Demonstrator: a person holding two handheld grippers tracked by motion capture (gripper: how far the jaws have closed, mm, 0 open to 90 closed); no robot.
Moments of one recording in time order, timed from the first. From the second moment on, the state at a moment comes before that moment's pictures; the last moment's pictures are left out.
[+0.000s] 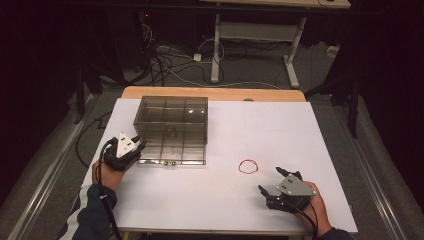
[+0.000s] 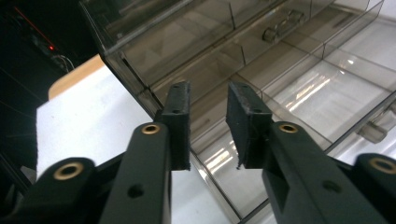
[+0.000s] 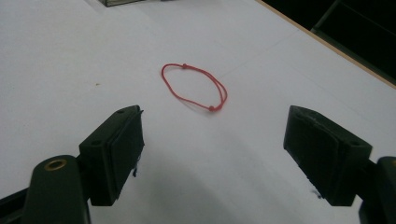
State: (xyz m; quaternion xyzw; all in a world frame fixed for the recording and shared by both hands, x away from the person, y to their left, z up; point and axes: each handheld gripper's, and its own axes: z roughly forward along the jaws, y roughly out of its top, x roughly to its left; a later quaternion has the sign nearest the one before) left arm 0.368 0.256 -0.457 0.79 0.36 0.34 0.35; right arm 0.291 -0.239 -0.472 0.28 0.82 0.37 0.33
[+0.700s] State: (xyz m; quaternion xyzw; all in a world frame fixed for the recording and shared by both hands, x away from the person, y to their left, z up) left arm 0.356 0.242 -0.445 0.78 0.32 0.36 0.39; right arm 0.291 -0.240 -0.472 0.29 0.82 0.37 0.33
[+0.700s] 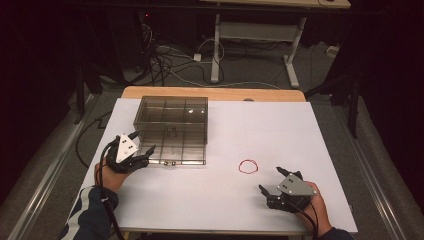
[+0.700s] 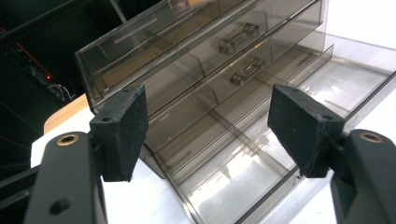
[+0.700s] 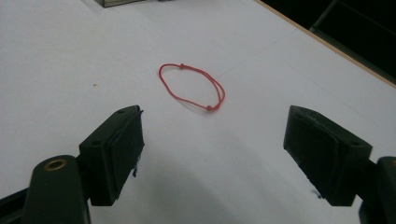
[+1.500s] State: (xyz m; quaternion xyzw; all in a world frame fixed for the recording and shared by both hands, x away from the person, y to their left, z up) left arm 0.338 0.214 -0.439 0.80 0.27 0.33 0.42; right arm 0.295 -0.252 -0.470 0.31 0.81 0.38 0.34
